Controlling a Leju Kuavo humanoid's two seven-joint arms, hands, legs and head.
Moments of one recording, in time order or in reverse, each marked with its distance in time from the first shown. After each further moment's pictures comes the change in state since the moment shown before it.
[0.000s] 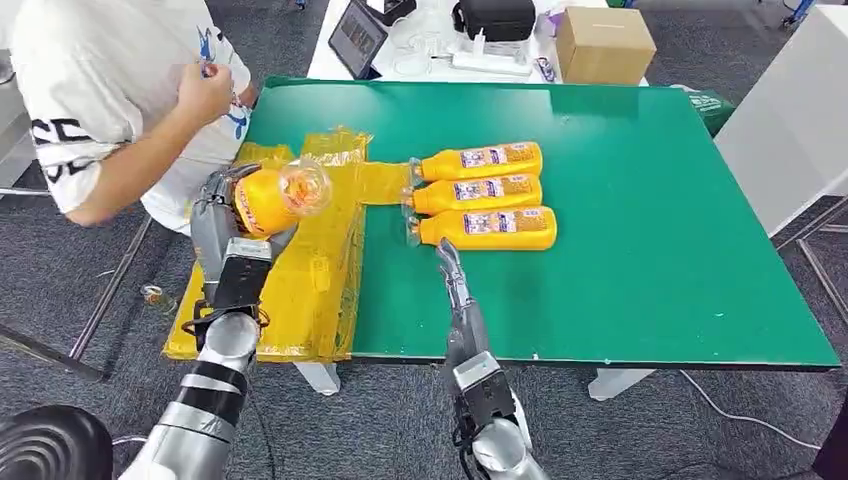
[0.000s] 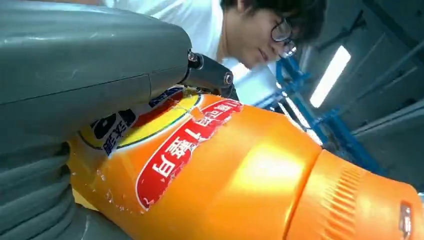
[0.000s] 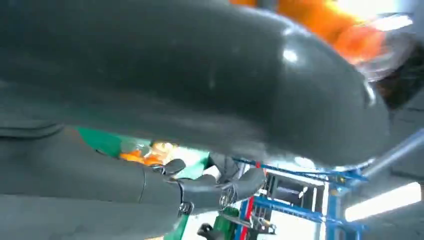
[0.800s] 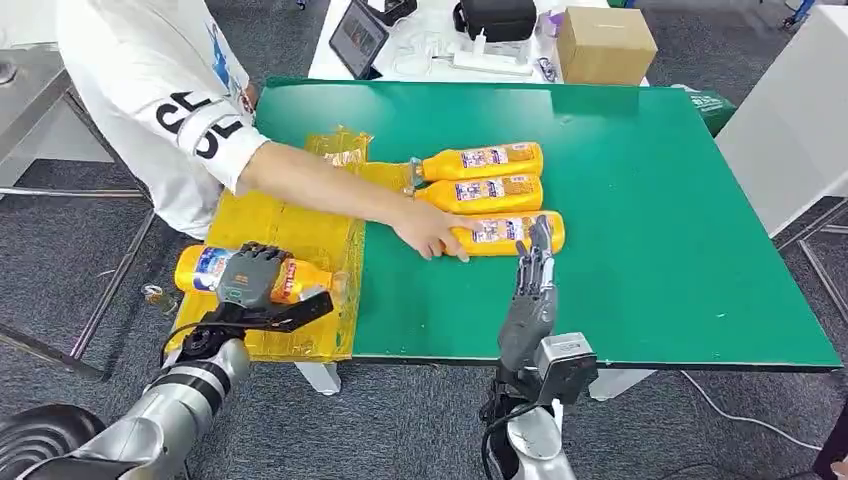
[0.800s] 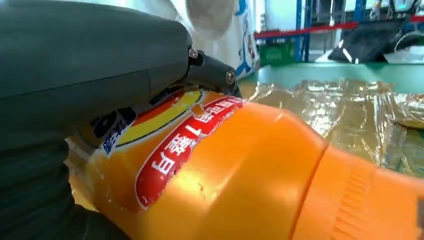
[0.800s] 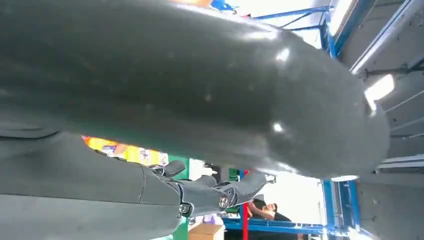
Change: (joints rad) left arm -0.173 0.133 0.003 0.646 -0.701 -0.124 0.304; right arm 0.028 0.052 -0.165 -0.125 -0.125 -0.027 -0.001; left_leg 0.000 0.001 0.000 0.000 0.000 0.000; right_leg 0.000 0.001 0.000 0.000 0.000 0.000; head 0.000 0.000
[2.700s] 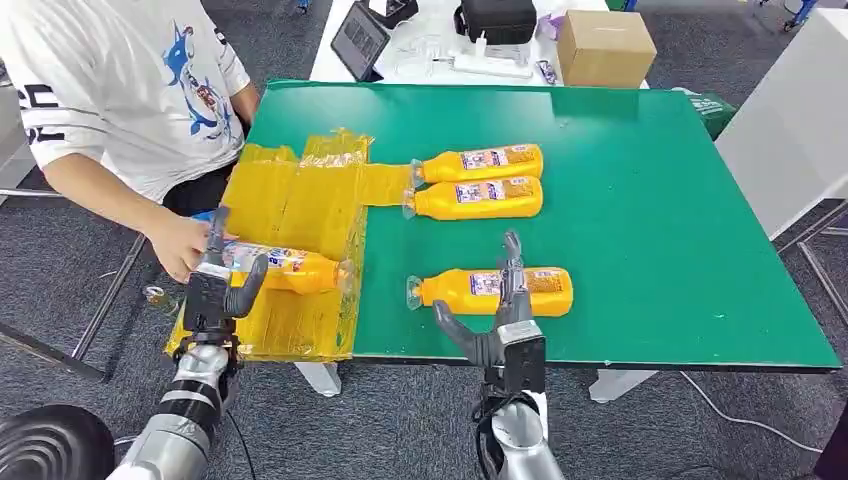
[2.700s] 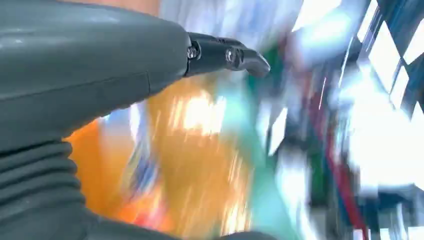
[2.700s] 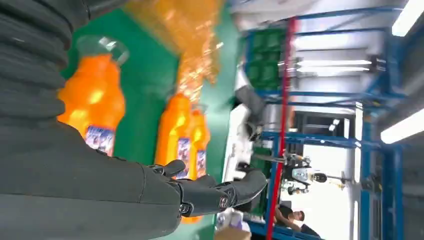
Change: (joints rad) left arm 0.195 -0.102 0.211 -0.387 0.863 -0.097 -0.458; right arm -0.048 0.023 -0.059 0.200 0.214 -0.018 0.044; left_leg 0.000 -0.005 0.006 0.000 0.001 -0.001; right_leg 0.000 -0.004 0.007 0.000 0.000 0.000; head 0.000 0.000
